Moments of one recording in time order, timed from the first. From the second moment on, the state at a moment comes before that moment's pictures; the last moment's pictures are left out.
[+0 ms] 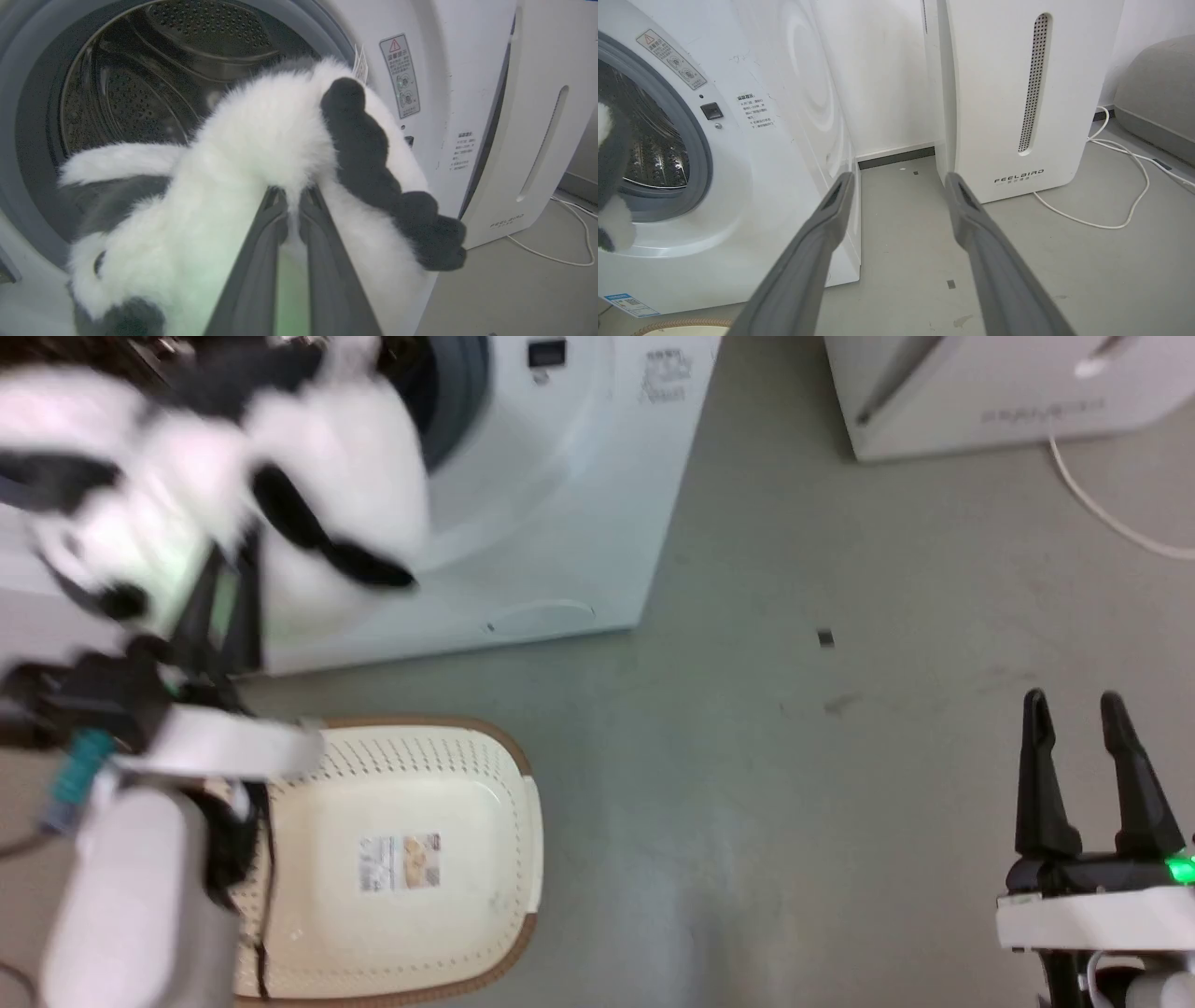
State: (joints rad) left arm -0.39 0.25 -0.03 0.08 -0.16 -0.06 -0.26; right arm -0.06 -0.05 -0.11 -0.05 0.27 0.13 -0.26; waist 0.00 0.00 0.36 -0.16
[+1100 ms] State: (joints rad) left arm -1.47 0.66 -0.23 0.67 -0.04 -0.13 0.05; right arm -0.23 -0.05 -0.04 -0.15 0.41 0.13 -0.26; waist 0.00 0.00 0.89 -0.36
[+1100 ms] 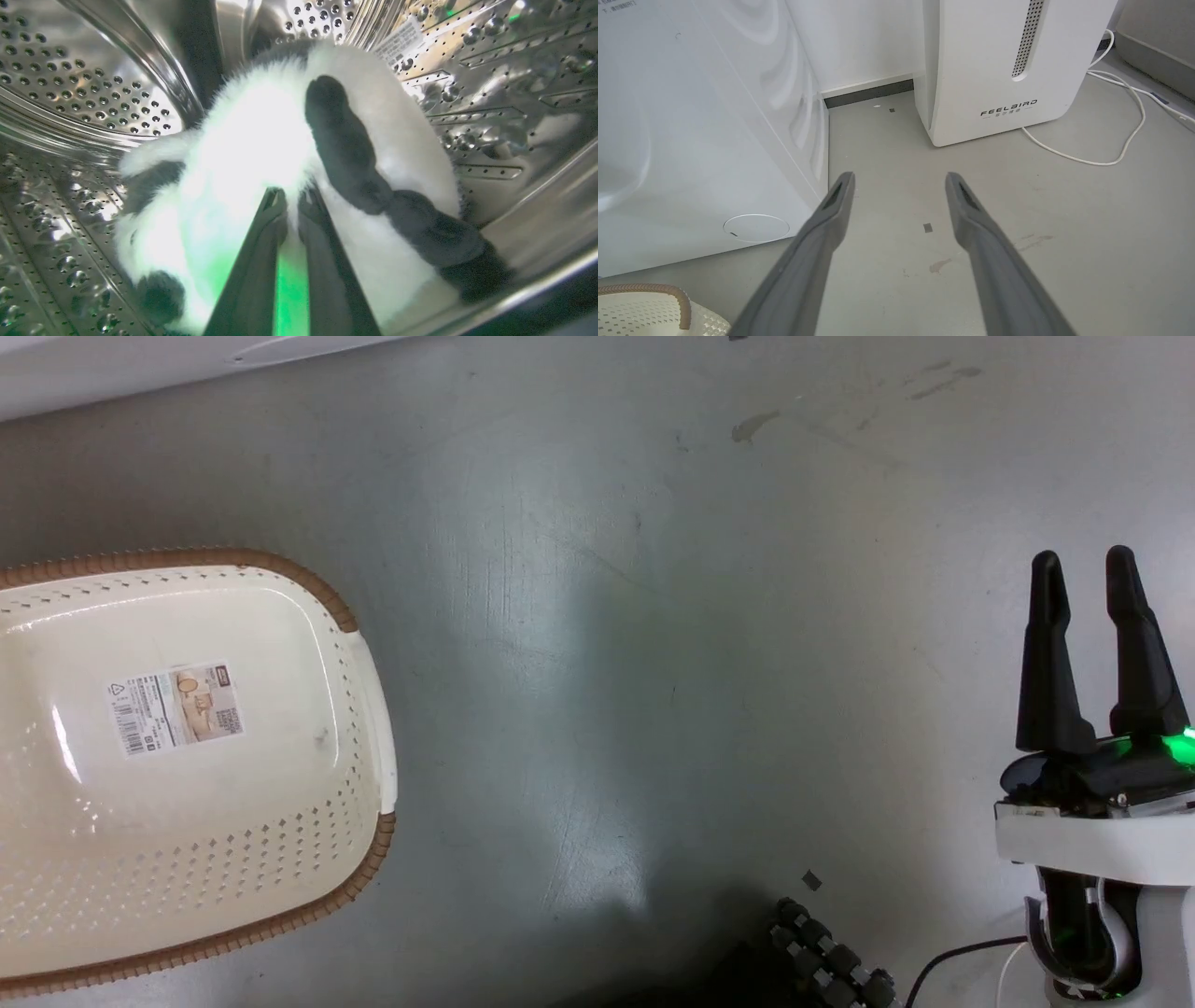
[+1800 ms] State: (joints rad) left arm -1.33 0.61 -0.35 0.89 -0.14 -0.13 -0.22; right arm -0.23 -0.05 -0.06 -0.15 0.33 0.13 -0.26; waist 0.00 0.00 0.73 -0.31
